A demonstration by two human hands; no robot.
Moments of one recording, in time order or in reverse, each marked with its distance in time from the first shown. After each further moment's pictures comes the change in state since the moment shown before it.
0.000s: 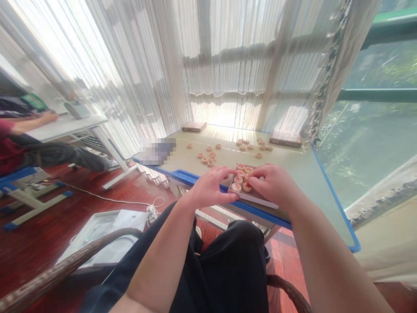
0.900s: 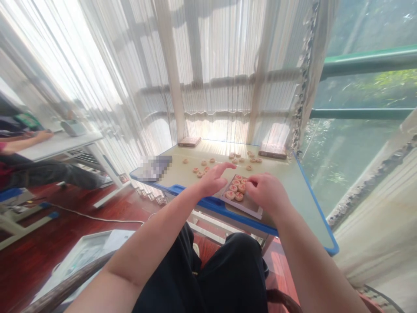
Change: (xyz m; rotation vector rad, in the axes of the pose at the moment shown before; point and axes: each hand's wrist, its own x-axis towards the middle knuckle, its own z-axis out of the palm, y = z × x) left_hand 0.059 -0.017 -0.005 -0.012 0.005 0.083; right_hand 0.001 0.003 -0.001 -0.206 0.191 0.109
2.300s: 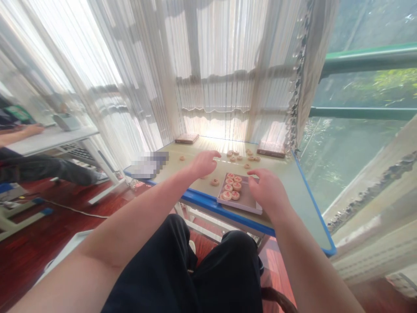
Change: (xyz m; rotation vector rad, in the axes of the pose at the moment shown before) left_hand 0.039 -0.038 -0.017 0.418 0.074 -0.194; right_hand 0.004 0.006 0.004 0.115 0.027 0.192
